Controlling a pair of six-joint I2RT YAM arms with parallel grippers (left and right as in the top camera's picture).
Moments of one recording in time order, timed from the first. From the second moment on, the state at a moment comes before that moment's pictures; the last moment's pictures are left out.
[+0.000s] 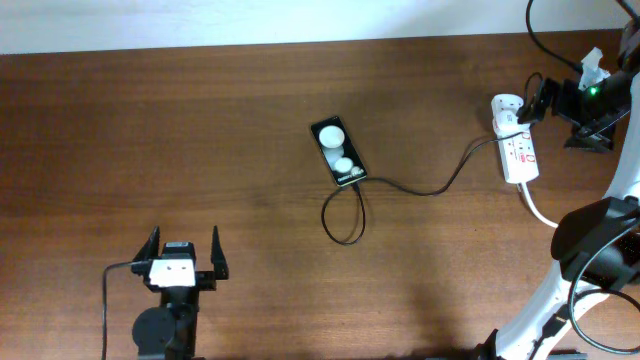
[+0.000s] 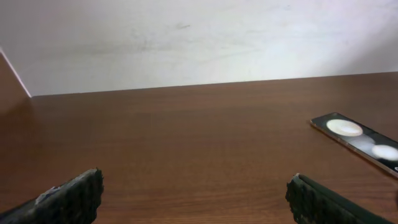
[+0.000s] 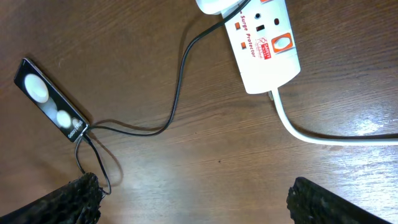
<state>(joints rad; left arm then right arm) 0.01 0.02 0.01 -0.08 -0.01 0.09 -0.42 2.12 2.28 -1.68 -0.28 0.00</state>
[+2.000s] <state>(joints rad) 0.03 0.01 0.01 -0.08 -0.01 0.09 -0.26 0.70 0.42 0.39 -0.33 0.03</state>
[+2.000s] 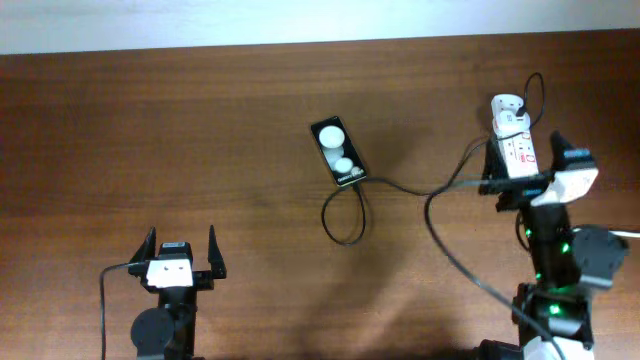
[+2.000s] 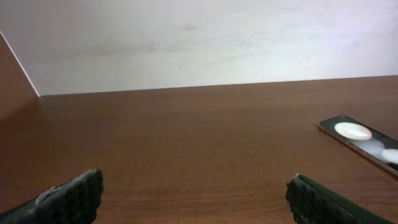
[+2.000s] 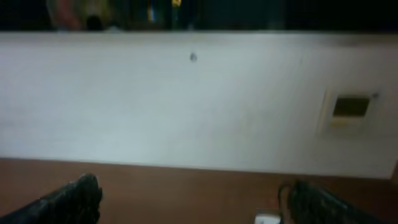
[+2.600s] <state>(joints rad) 0.03 0.01 0.01 -0.08 -0.01 0.09 -0.09 0.11 0.01 0.29 -0.20 -0.13</state>
